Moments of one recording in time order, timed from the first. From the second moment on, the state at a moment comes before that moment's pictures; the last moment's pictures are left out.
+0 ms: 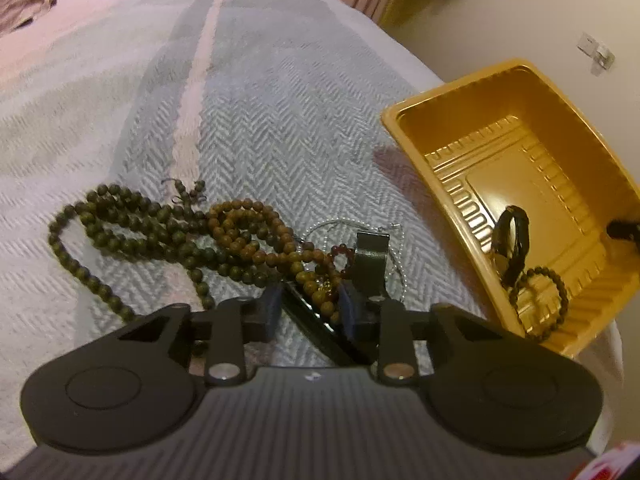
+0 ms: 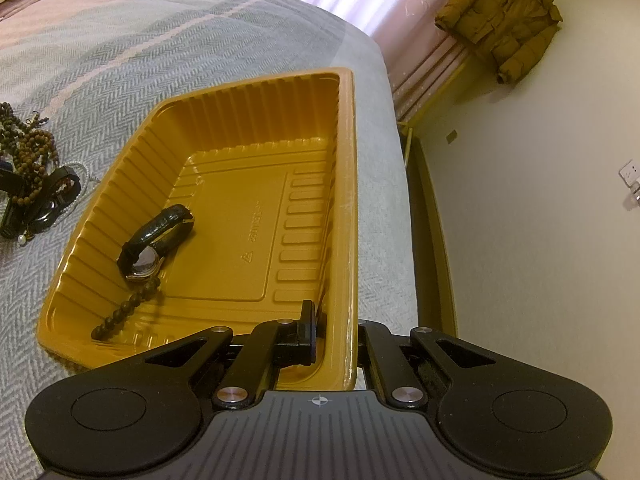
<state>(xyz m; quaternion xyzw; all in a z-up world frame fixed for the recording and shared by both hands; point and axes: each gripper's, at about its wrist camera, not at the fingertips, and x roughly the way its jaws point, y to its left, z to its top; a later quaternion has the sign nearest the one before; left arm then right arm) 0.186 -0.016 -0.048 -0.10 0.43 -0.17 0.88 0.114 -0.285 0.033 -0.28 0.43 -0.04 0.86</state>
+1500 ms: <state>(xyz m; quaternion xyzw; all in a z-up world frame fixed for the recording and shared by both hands) 0.192 -0.089 0.121 0.10 0.30 -0.31 0.90 0.112 -0.286 0.034 -0.28 0.43 -0.04 0.86</state>
